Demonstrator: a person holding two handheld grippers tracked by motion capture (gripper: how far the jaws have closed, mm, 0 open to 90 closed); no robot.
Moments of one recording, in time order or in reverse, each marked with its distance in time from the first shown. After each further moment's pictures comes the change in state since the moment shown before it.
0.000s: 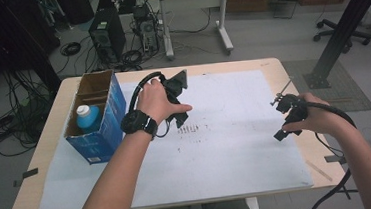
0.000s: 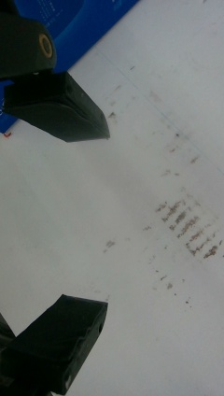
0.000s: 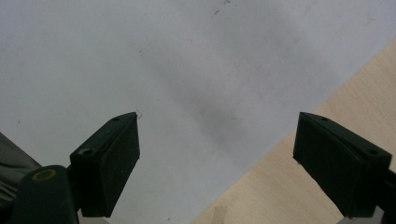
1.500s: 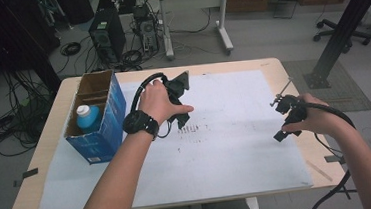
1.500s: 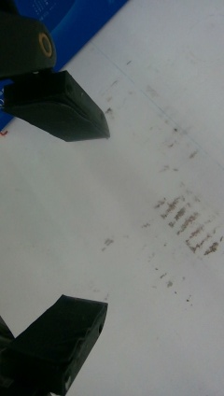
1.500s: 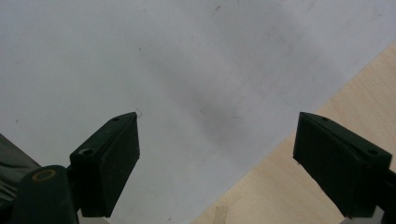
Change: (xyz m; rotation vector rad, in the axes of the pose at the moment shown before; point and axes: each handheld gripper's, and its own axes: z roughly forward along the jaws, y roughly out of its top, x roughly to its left) left arm -0.003 0.003 0.004 0.007 -0.006 0.013; right arm 0.000 0.000 0.003 0.014 0.003 0.002
